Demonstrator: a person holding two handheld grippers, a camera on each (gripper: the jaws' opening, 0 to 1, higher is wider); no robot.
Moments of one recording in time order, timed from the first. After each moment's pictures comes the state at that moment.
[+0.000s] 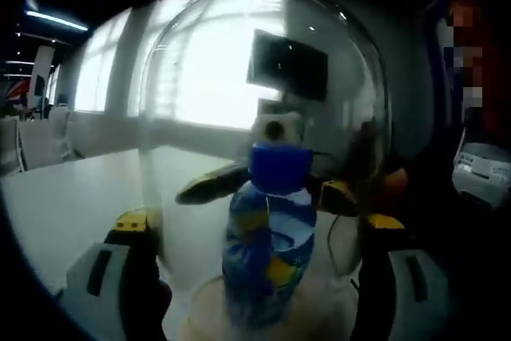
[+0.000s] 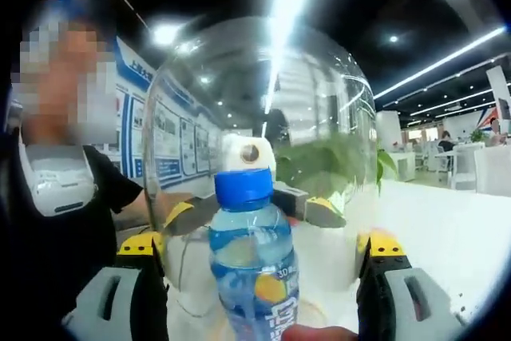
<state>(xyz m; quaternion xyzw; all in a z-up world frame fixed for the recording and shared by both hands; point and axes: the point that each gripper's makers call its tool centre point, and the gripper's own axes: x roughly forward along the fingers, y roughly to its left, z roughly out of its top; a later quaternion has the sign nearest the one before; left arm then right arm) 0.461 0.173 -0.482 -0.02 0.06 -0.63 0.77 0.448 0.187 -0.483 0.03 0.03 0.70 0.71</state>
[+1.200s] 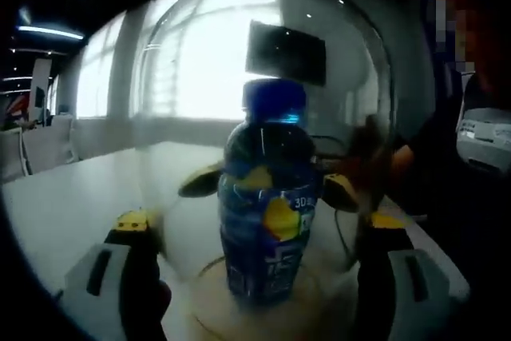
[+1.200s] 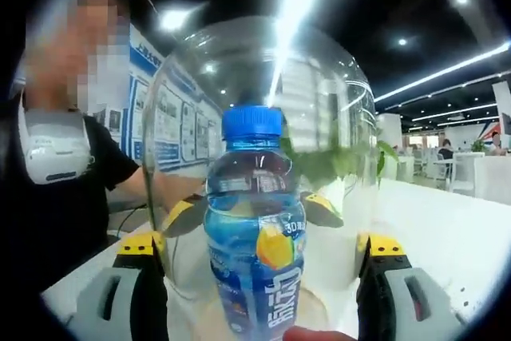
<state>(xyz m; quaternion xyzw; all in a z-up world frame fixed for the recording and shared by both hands) 0.451 0.180 -0.520 0.01 0.05 -0.62 0.78 0.440 0.189 -0.517 0.00 0.00 0.70 0.72</state>
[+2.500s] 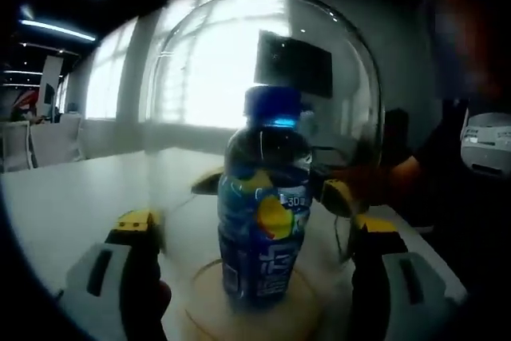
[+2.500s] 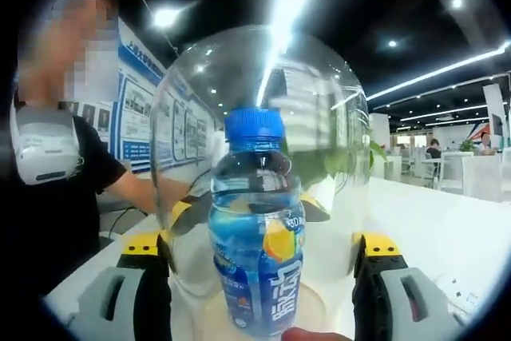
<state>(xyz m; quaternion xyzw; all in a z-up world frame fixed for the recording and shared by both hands) 0.454 0.188 -0.515 -0.02 0.04 -0.60 0.80 0.439 0.182 -0.515 -0.01 0.02 0.67 0.74</state>
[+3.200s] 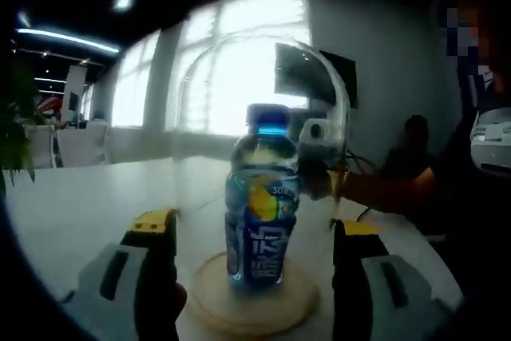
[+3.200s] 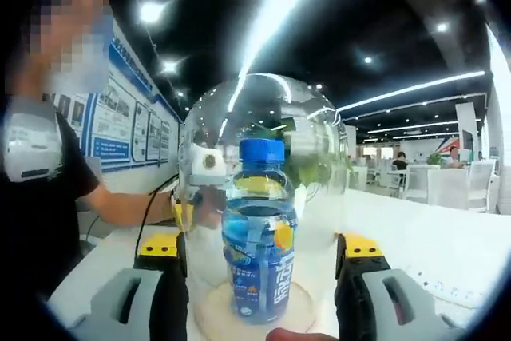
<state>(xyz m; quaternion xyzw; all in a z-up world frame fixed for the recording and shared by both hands) 0.438 0.225 -0.507 -0.03 0.01 -0.53 0.85 0.429 0.146 -0.499 -0.01 -0.02 0.59 0.81</state>
